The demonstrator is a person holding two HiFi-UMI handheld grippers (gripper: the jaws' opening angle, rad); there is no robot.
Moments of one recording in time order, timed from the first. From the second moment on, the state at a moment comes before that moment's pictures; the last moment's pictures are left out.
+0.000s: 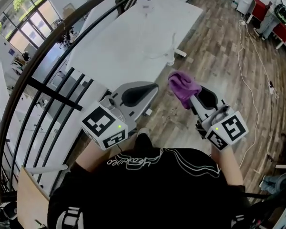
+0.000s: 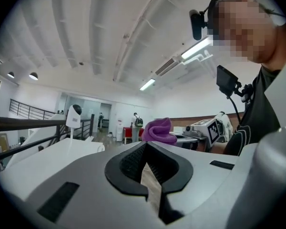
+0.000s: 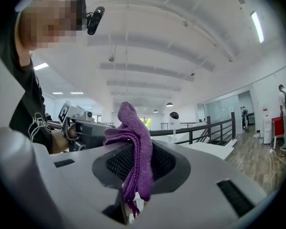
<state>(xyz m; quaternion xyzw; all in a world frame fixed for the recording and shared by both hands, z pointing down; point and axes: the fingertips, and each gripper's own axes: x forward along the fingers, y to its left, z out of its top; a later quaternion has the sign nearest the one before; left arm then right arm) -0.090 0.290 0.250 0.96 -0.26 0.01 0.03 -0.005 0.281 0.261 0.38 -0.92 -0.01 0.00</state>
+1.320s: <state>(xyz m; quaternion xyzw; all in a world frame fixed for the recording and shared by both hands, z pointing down) -0.092 0.407 0.287 0.94 -0.33 0.00 0.08 -0.020 0.399 0.302 0.31 -0.95 0.05 0.01</state>
